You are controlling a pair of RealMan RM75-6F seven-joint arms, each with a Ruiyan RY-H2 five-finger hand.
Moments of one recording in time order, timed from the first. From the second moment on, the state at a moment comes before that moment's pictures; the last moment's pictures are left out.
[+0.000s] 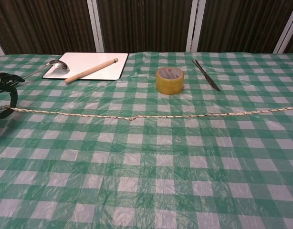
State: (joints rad) left arm -0.49 -1.58 -0.10 -0.94 1.38 1.11 -0.04; right arm 0.44 -1.24 0.09 -1.26 -1.22 0.99 -0.16
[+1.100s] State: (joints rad) left arm -0.51 -1.66 -0.06 -0.78 1.40 0.99 -0.16; right arm 0.47 -1.35 0.08 -1.15 -1.13 0.85 -0.26
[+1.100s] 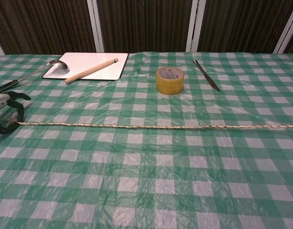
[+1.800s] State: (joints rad) left arm -0.47 -1.53 -0.04 -0.98 1.41 0.98 -0.23; right arm 0.45 -1.27 0.07 -1.24 -1.10 0.84 -0.22
